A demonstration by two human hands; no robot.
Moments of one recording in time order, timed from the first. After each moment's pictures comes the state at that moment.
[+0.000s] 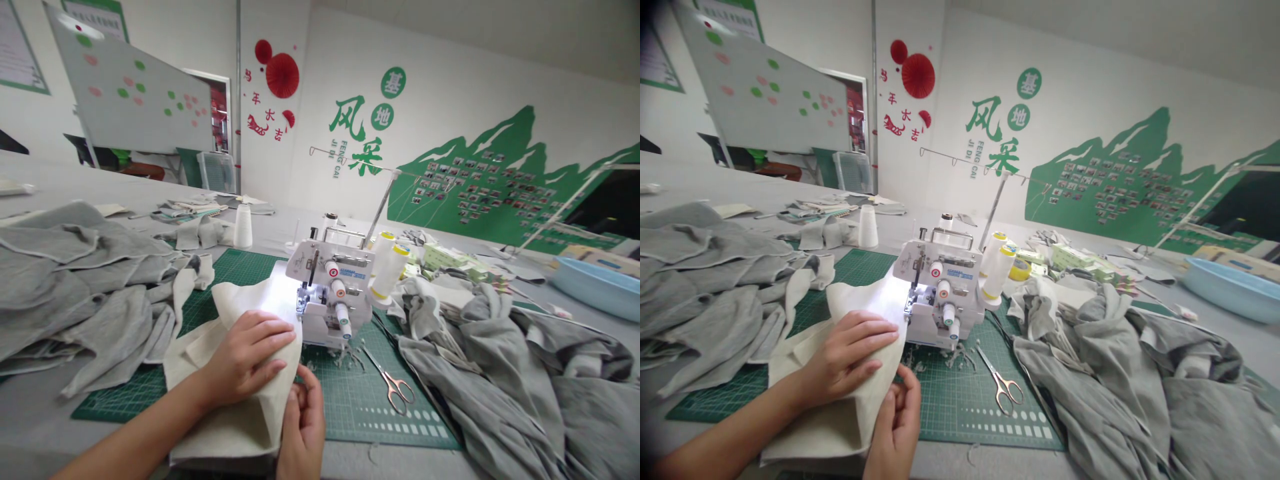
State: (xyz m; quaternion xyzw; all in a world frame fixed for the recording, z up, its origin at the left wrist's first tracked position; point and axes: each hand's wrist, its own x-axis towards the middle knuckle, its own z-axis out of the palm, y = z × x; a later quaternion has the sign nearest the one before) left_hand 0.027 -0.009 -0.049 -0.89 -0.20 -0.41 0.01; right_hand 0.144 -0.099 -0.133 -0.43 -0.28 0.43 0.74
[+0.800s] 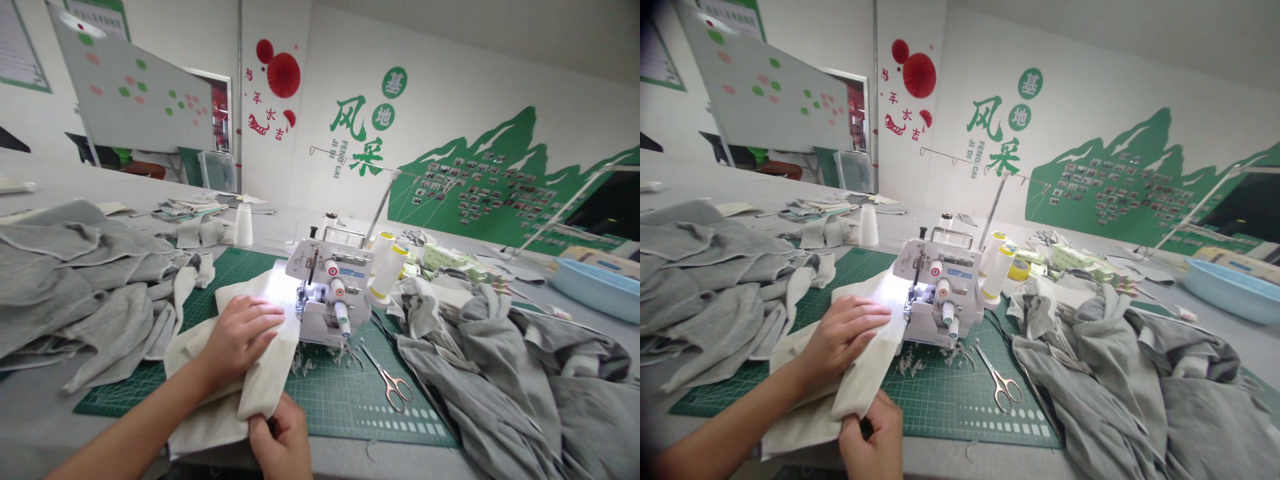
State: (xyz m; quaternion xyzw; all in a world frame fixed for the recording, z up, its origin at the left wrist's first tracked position) left_hand 0.018 0.007 -0.043 -0.87 -0.29 -0.40 0.03; right_hand 0.149 -0.100 -0.122 -0.44 -0.55 0.39 0.59
